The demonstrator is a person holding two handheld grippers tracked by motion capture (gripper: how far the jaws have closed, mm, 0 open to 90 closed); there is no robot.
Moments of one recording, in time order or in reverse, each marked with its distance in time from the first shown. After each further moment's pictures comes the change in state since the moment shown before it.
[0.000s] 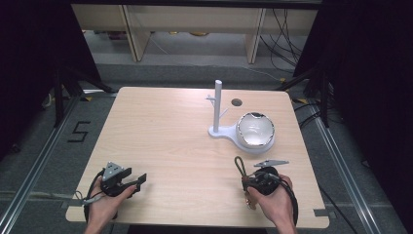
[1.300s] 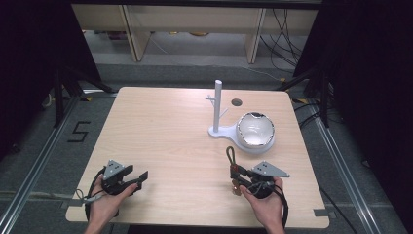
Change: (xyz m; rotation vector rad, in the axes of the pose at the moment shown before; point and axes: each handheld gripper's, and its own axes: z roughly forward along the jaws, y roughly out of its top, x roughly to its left) left arm -0.005 0.010 0.000 -0.041 -0.015 0.022; right arm 0.011 -0.010 0.023 -0.456 0.125 -0.112
